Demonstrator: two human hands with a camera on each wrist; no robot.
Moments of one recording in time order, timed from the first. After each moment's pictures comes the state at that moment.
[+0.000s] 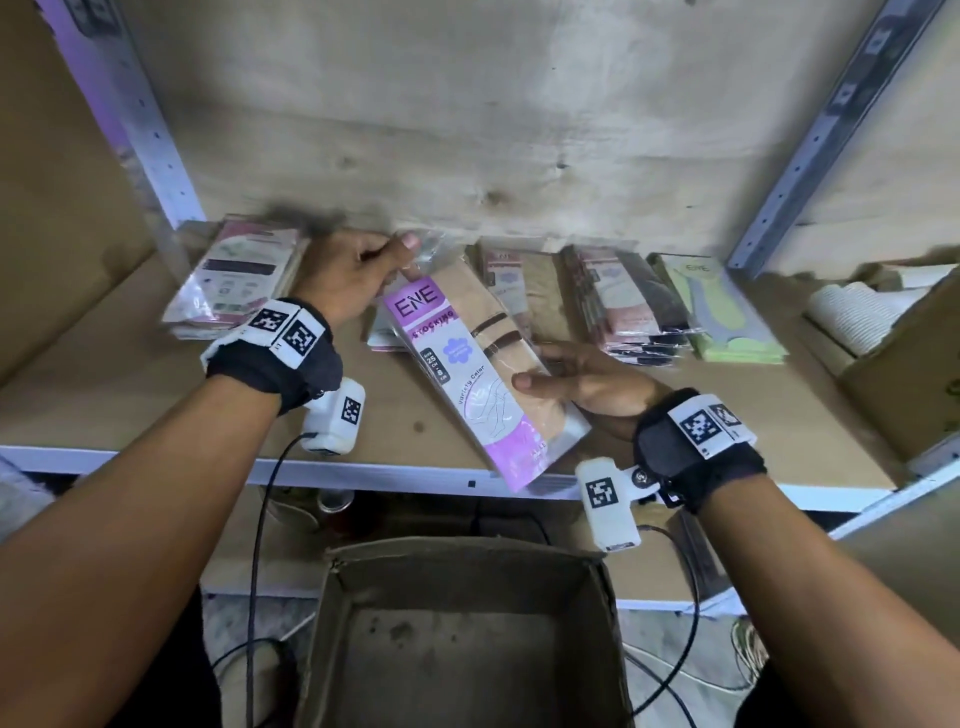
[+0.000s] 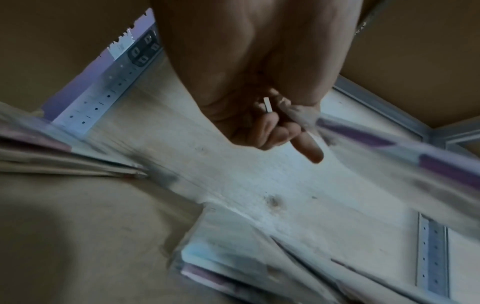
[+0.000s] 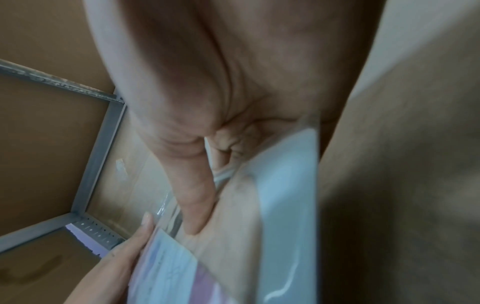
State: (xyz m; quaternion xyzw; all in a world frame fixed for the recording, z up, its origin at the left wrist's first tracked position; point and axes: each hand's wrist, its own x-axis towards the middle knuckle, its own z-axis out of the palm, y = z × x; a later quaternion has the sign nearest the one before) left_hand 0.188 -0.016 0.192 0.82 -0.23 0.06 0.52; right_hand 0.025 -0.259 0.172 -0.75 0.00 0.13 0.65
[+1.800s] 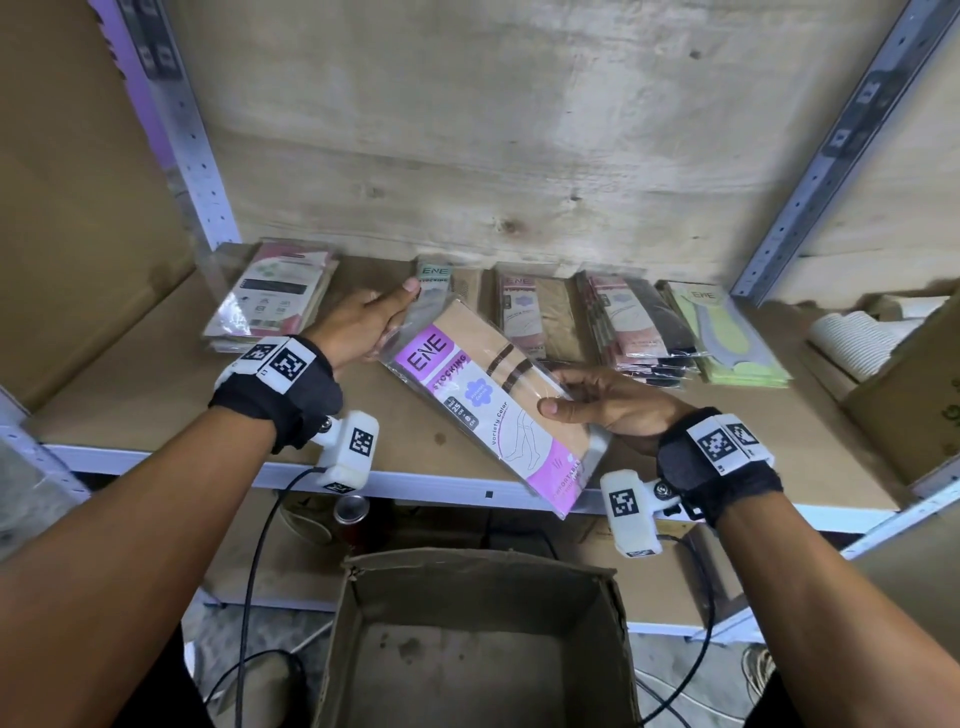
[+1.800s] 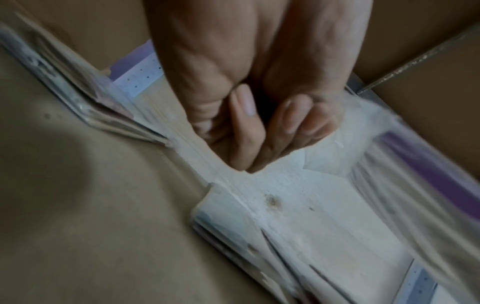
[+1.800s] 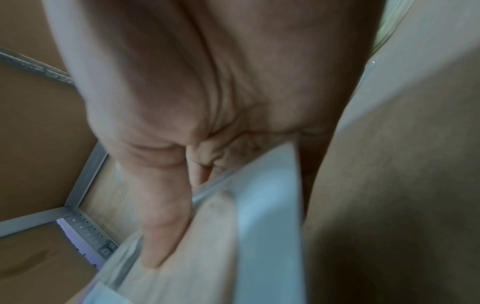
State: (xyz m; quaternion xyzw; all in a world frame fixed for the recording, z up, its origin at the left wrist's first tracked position) left_hand 0.166 0.012 0.182 0.80 -0.19 -0.12 0.56; right_hand 0.019 -0.267 0.180 -0.79 -0.03 0.18 0.59
